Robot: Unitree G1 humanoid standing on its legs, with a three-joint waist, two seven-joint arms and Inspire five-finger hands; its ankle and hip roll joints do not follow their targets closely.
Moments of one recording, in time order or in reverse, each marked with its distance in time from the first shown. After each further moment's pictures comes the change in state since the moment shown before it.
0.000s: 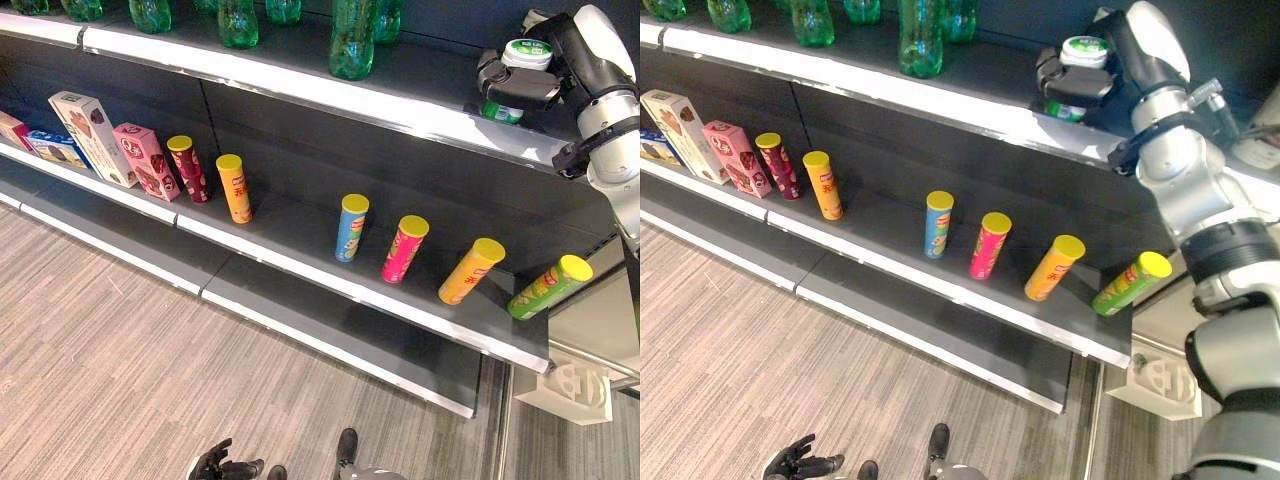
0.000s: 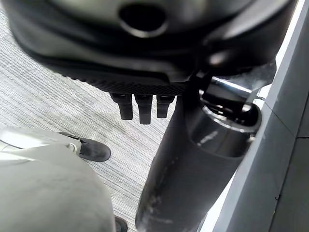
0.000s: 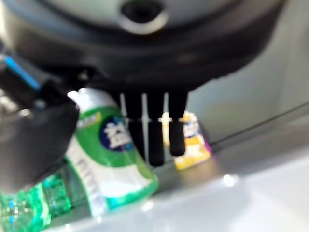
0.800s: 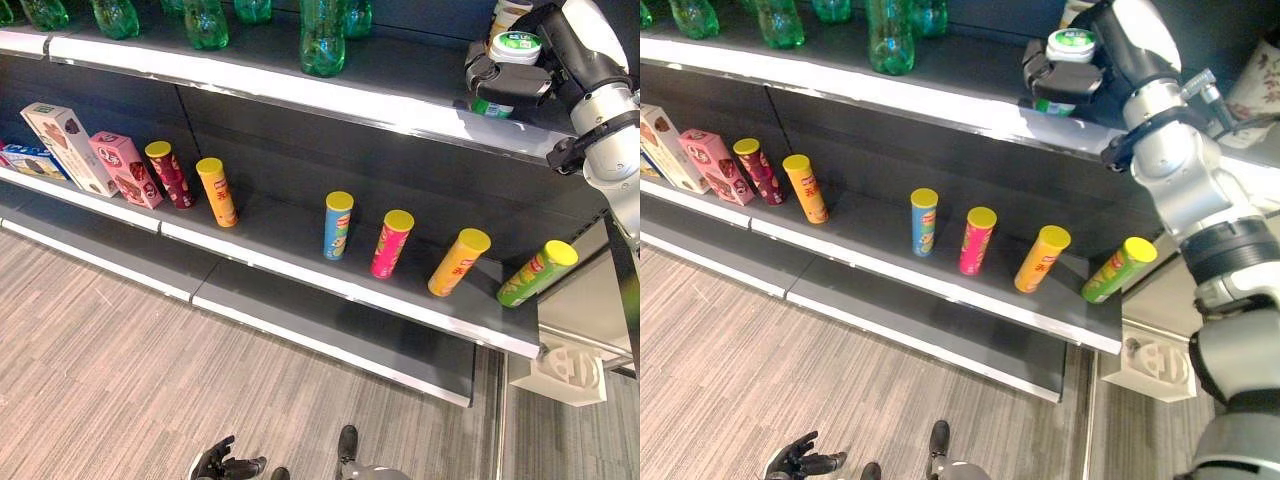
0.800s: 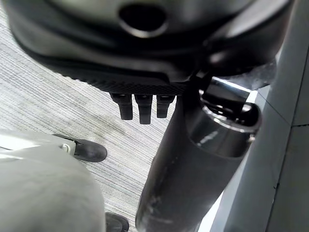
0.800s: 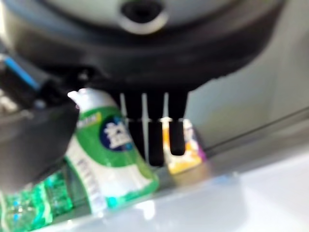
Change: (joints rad) left arm 0.003 -0.007 0.000 -0.008 0.007 0.000 -0.002; right arm 0.001 -0.015 0.000 -0.074 -0.012 -0.003 0.006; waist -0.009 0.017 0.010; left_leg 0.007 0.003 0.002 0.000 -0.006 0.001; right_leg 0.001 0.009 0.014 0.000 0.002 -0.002
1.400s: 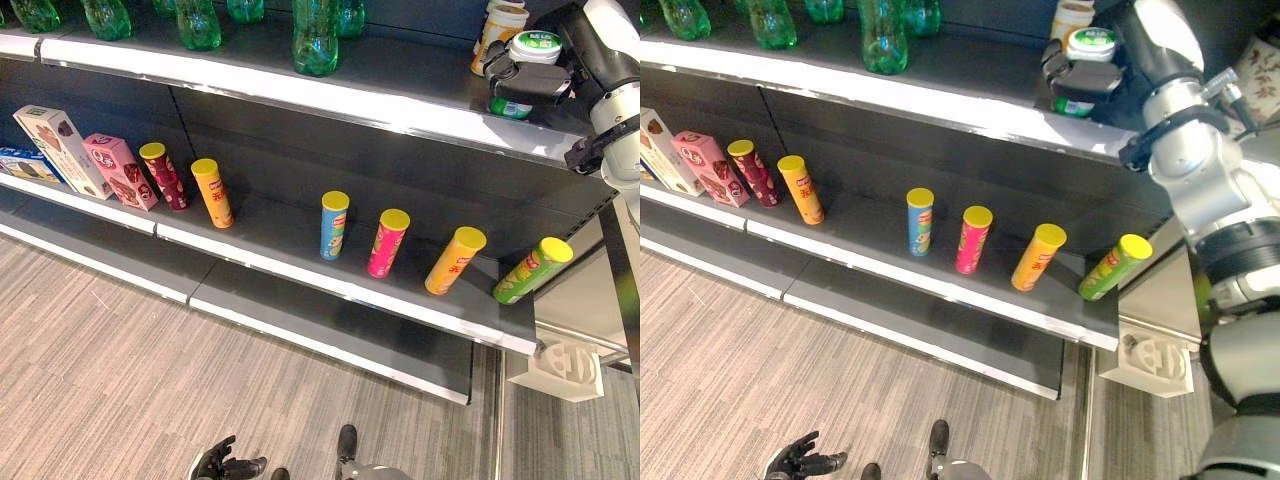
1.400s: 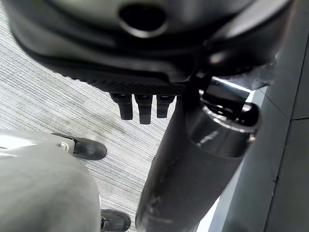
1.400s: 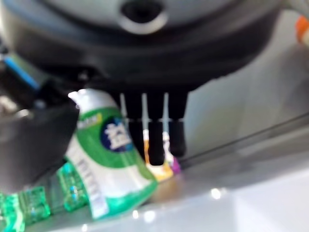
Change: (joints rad) left arm -0.002 0.003 0.000 -0.001 0.003 0.000 -0.015; right arm 0.000 -0.038 -0.003 0.023 -0.009 -0.001 0.003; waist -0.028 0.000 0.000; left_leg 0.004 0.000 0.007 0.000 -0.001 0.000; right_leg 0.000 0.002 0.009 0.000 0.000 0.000
